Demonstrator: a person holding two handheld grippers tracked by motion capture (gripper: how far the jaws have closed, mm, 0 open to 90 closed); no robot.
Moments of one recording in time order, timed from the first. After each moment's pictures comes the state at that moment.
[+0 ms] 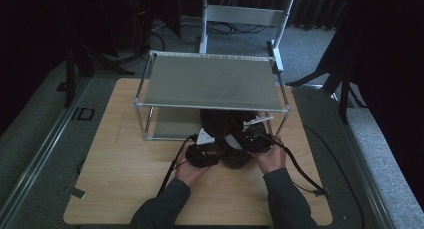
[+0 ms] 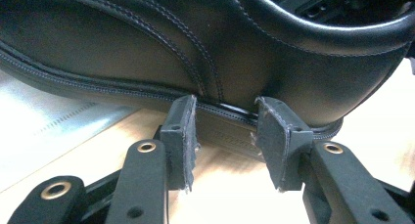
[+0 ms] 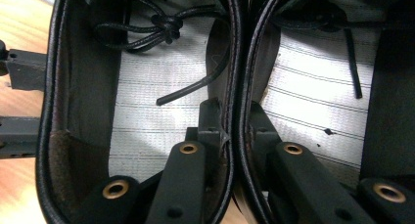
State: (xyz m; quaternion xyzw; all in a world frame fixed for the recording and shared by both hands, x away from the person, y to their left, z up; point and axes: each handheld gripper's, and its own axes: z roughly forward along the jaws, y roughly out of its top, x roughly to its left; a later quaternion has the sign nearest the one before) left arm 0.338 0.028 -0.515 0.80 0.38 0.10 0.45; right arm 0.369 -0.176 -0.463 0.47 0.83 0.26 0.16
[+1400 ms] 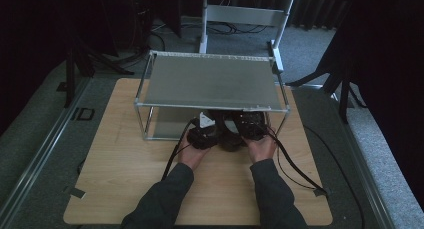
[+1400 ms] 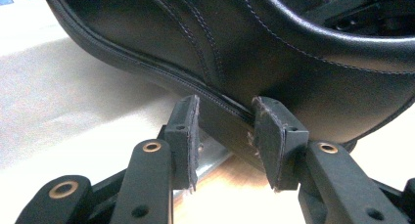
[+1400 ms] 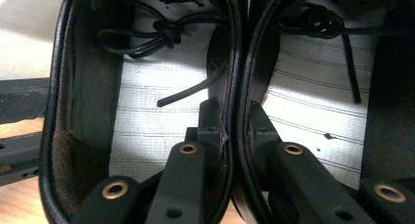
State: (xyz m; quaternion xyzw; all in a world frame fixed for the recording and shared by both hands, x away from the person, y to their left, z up) left arm 0.389 0.025 -0.510 0.78 0.41 0.17 0.44; right arm 0.407 -0.164 -0.469 0.54 0.76 0.30 0.21
